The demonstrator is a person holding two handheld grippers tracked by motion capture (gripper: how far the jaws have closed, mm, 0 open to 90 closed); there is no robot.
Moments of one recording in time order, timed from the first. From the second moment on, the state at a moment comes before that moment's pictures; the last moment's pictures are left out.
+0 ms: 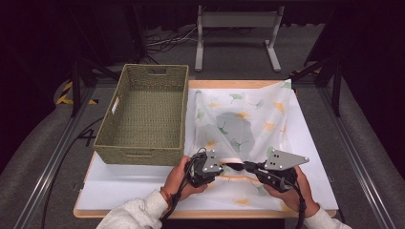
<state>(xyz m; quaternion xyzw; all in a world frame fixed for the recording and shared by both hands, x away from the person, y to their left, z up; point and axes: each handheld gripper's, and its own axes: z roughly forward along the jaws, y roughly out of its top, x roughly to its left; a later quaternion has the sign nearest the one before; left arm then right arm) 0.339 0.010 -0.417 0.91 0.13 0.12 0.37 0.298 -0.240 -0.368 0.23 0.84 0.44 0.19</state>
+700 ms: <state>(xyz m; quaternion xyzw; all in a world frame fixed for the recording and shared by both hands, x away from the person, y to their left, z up) 0.368 -0.043 -0.440 0.90 0.18 0.12 0.39 0.303 -0.239 -0.376 0.24 0.85 0.43 0.19</state>
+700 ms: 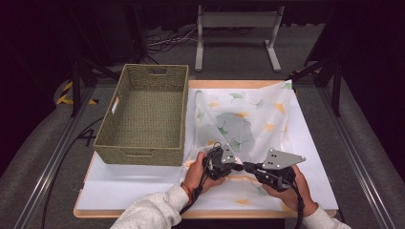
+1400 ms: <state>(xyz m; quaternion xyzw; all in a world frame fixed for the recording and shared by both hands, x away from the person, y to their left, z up) 0.385 -0.058 -0.444 0.90 0.20 0.14 0.36 0.306 -0.240 -0.380 0.25 0.85 0.42 0.18</state>
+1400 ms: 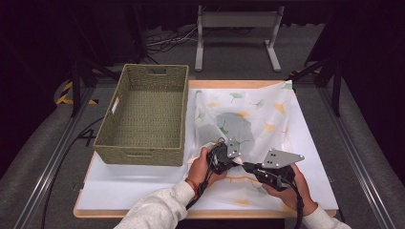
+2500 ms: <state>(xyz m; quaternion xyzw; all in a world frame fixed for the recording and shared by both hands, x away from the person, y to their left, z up) 0.394 -0.054 -0.444 0.87 0.25 0.13 0.40 0.311 -0.245 -0.382 0.26 0.85 0.42 0.19</state>
